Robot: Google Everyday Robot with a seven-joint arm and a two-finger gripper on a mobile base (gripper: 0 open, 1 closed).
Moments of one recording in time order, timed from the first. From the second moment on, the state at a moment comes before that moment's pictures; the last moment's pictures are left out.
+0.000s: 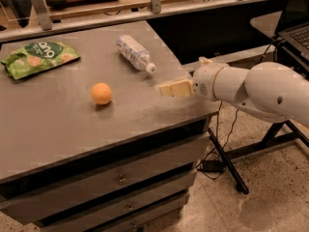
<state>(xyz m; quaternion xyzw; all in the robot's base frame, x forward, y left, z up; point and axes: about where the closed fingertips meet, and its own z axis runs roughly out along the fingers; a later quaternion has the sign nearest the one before) 0.621 -0.084 0.867 -0.30 0.75 0.18 0.55</state>
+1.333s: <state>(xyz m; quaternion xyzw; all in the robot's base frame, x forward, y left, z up) 0.673 0.020 0.881 -0.32 0.71 0.26 0.57</state>
